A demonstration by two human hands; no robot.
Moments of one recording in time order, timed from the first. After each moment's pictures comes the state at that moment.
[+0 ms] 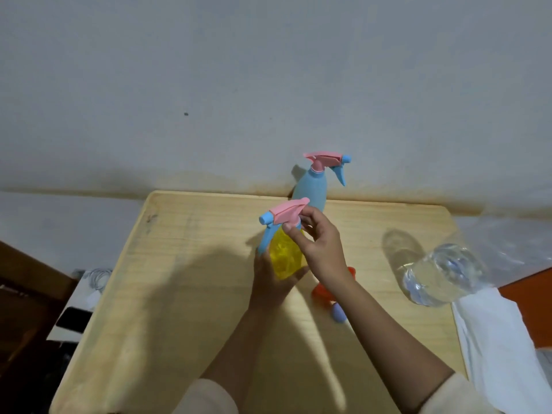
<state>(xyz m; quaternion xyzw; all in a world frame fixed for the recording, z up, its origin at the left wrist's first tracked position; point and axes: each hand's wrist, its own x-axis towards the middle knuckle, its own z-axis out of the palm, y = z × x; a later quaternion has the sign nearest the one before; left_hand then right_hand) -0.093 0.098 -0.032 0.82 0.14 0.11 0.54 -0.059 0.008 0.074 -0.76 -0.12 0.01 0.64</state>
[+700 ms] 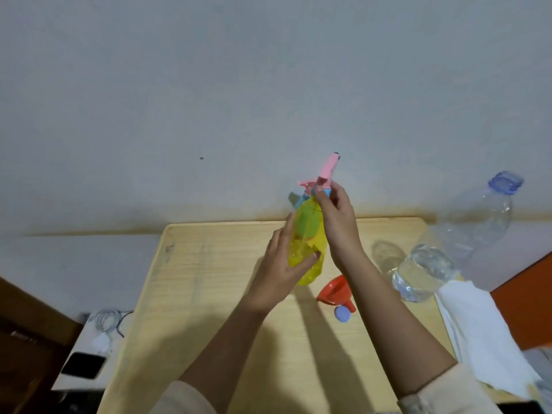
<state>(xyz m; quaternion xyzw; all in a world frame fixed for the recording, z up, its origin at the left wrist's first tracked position) -0.124 0.120 0.098 0.83 -0.08 0.08 0.54 -0.074 0.012 0.173 -0.69 -0.01 -0.06 0.73</state>
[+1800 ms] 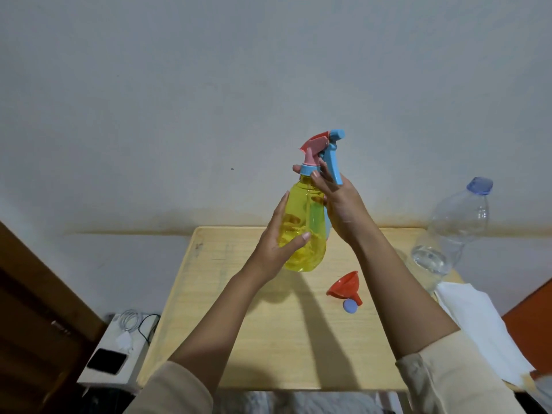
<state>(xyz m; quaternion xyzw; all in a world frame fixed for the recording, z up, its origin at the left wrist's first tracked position) -0.180 0.155 0.166 0.77 -0.11 0.10 0.62 -0.137 0.023 0.251 -0.65 -0.18 0.03 0.74</state>
